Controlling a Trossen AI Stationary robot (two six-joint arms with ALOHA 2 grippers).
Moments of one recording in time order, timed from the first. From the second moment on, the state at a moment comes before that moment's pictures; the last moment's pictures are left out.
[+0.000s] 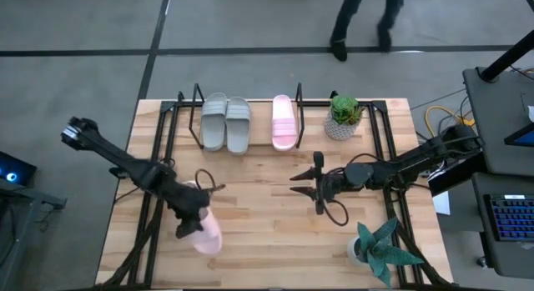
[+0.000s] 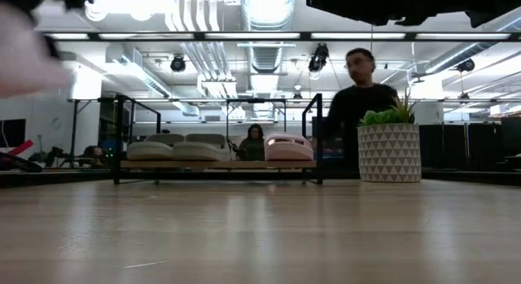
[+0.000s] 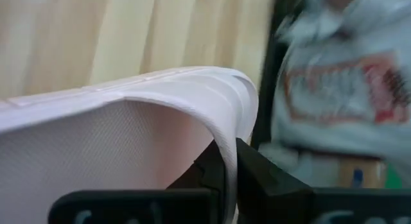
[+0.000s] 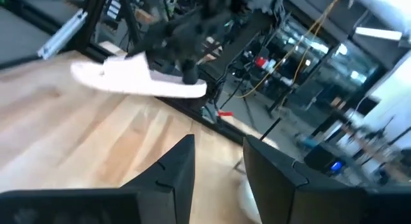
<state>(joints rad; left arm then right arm) -0.50 1.00 0.73 -0.57 0.26 -0.92 0.28 1.29 0.56 0.66 0.25 -0.56</state>
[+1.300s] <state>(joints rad) -0.48 0.86 0.77 -0.24 -0.49 -0.86 0.45 1.89 1.19 0.58 0.86 -1.80</state>
